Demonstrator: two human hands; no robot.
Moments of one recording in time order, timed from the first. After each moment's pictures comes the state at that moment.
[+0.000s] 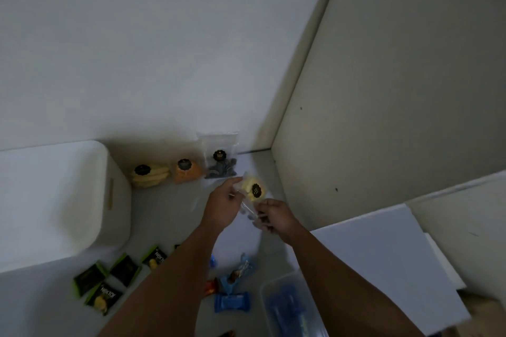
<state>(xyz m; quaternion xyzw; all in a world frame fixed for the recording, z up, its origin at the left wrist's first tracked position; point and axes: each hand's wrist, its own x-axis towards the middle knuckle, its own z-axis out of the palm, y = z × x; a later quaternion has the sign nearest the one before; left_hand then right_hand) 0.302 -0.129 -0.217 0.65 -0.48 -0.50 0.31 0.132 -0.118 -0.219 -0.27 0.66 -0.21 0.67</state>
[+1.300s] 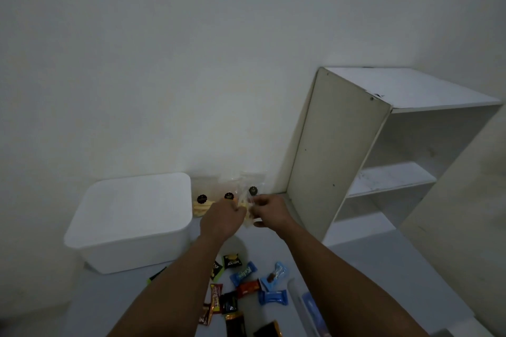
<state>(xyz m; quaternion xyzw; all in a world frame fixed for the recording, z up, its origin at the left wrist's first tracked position) 0.425 0.029 -0.053 0.69 -0.63 -0.25 0.25 0.274 0.010 -0.049 -0.52 0.61 -0.33 0.50</state>
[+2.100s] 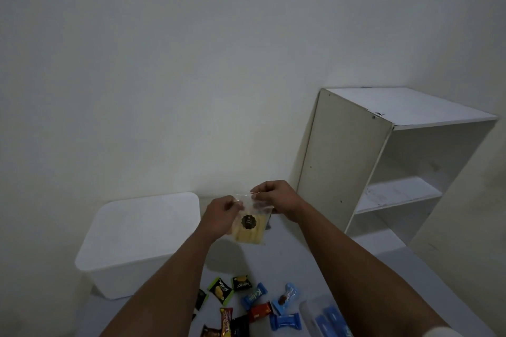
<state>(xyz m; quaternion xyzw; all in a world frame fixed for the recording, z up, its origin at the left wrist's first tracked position) 0.472 0.007 -0.020 0.58 -0.61 -0.37 0.39 0.281 -0.022 0.027 -0.58 0.54 -0.32 0.51</state>
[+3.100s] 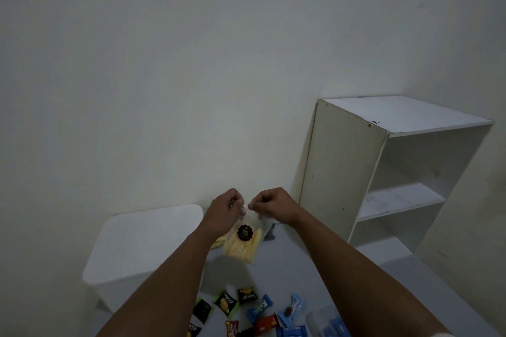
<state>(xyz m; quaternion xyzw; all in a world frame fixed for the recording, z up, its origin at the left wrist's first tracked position) 0.477 0.005 0.013 0.53 -0.65 -0.36 0.41 0.284 -0.020 0.027 -0.69 0.51 -0.31 0.41</state>
